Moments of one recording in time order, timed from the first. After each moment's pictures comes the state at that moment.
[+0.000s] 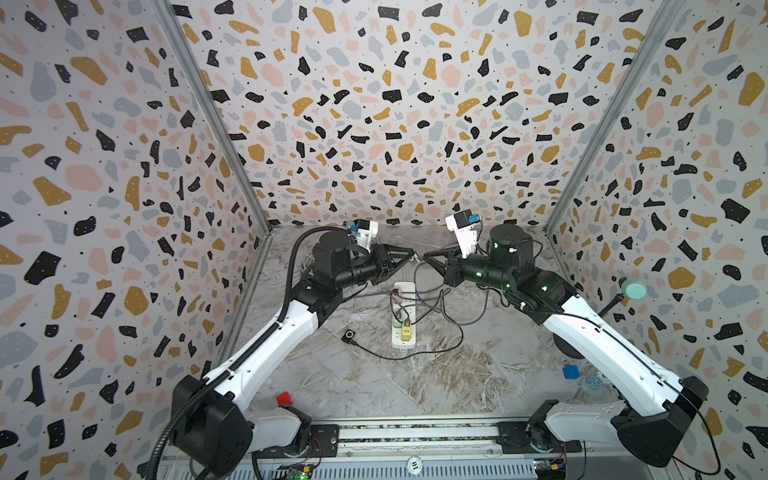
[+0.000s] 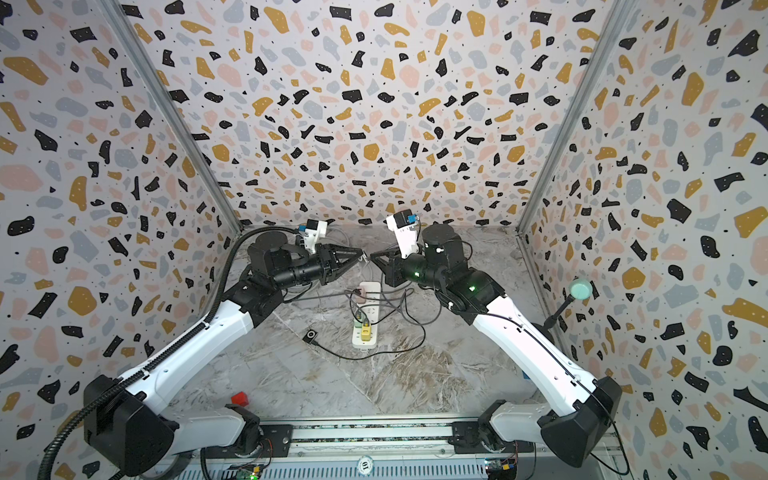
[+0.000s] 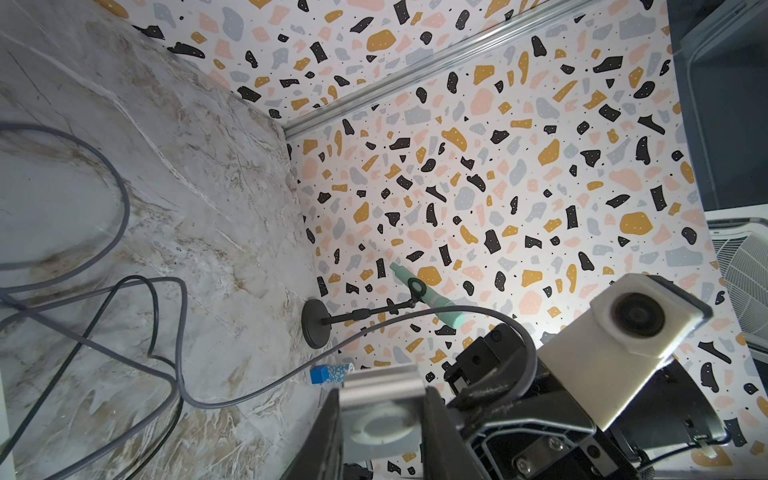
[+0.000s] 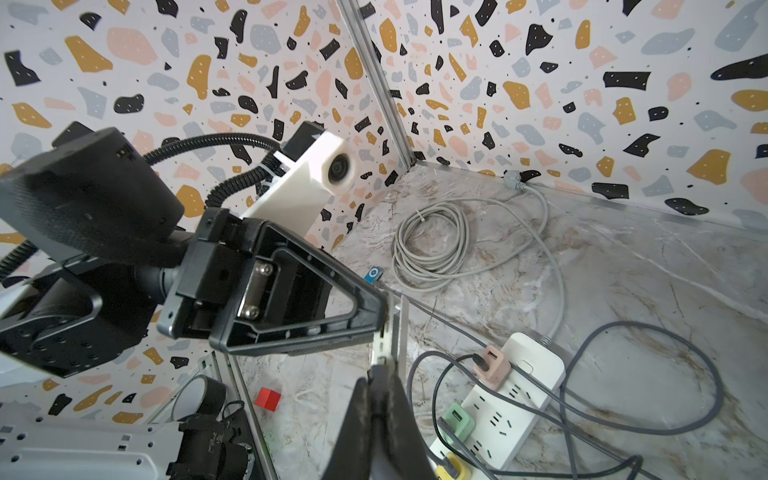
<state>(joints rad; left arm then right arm) -0.47 1.29 1.11 0.04 0.66 -1.14 0.69 1.29 1.39 -0.41 -0.34 0.30</state>
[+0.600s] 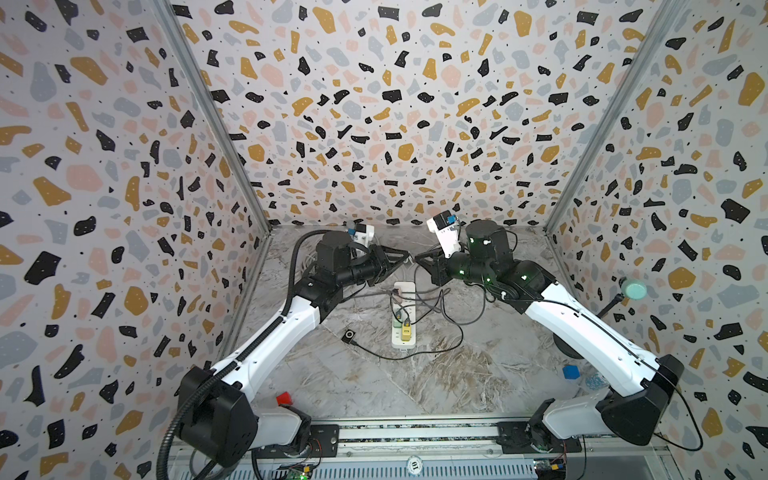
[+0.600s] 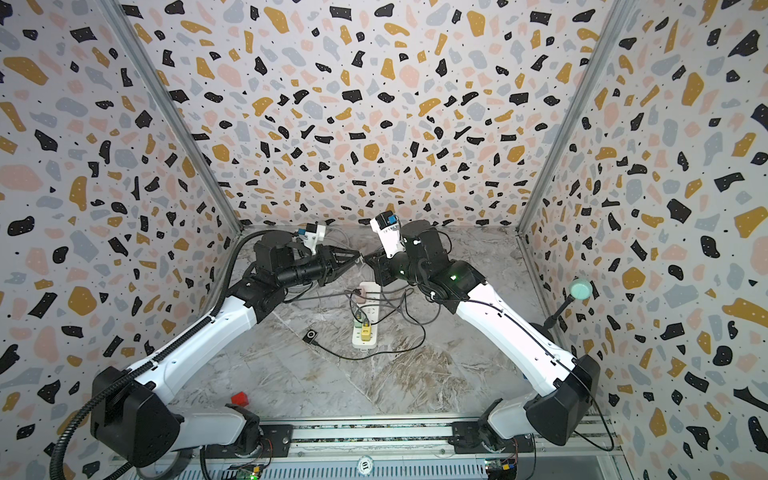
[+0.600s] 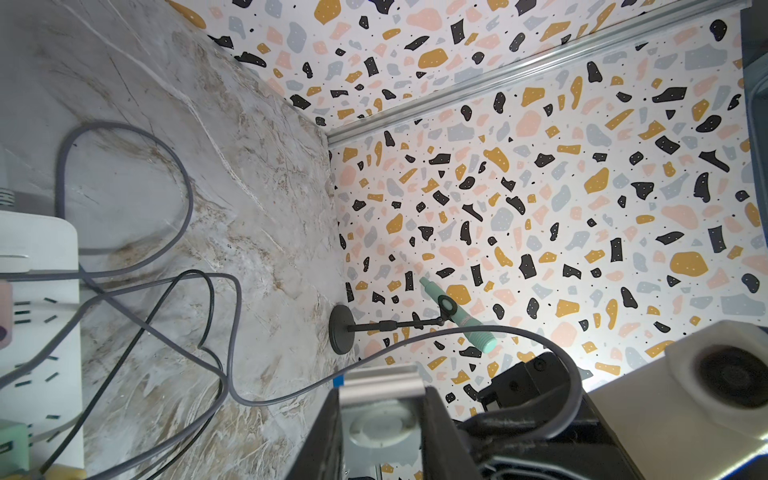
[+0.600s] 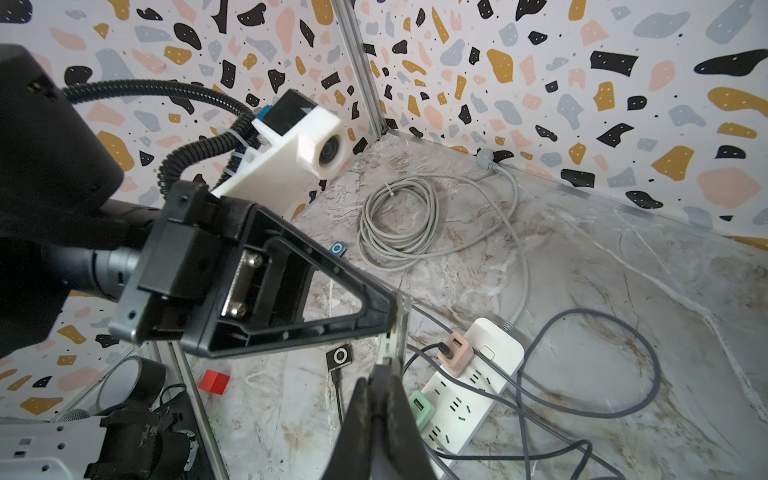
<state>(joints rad) -0.44 1.33 1.11 -0.02 0.63 -1.14 0.73 1.41 1.48 -0.49 -0.25 0.21</state>
